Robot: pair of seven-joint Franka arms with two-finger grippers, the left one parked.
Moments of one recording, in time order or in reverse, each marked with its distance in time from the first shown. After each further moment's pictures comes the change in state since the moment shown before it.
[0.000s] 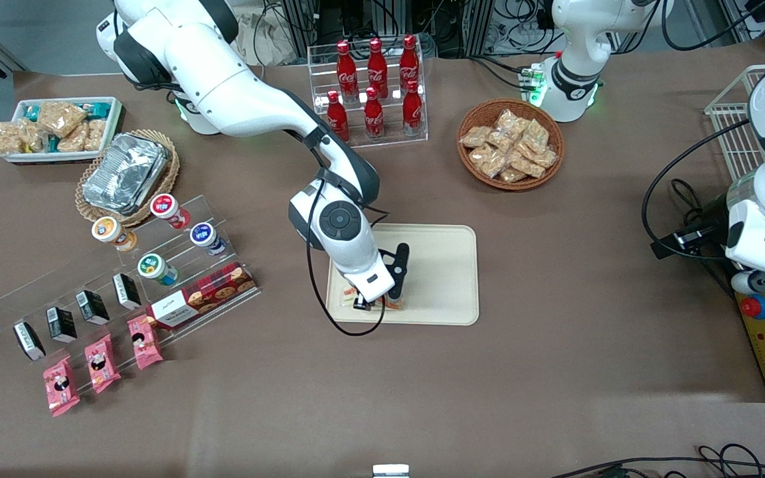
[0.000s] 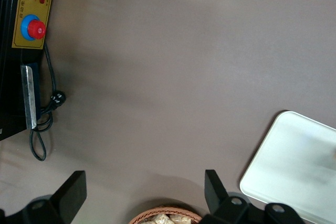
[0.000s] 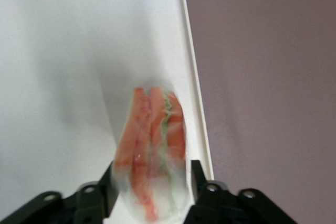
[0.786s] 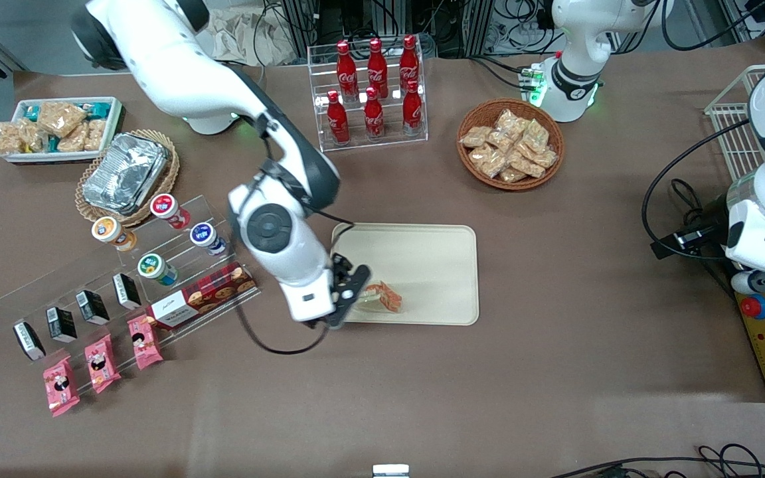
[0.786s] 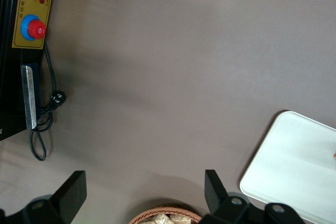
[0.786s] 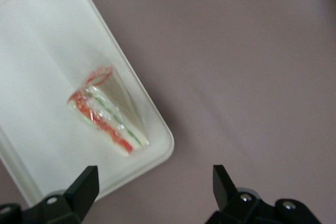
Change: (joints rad) arm -0.148 -0.192 -0.008 0.017 0.088 -0.247 0.235
